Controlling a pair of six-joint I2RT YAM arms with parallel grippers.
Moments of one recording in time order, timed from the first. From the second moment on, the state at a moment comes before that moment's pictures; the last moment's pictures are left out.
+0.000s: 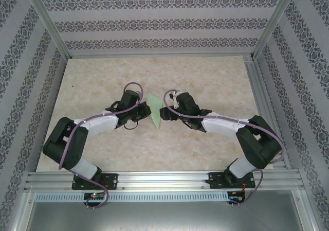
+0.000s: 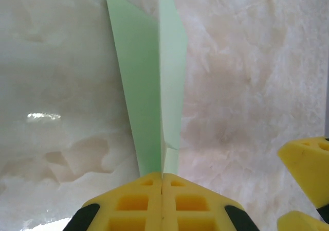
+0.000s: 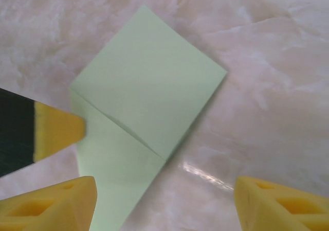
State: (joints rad) left arm -0.52 1.55 0.77 -0.01 0.24 -0.90; right arm 0.69 1.55 0.77 0.10 -0.07 0.36
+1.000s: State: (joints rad) left arm -0.58 1.60 0.82 -0.10 0.11 -1.03; right arm 0.91 1.80 0.64 0.58 0.09 -0.02
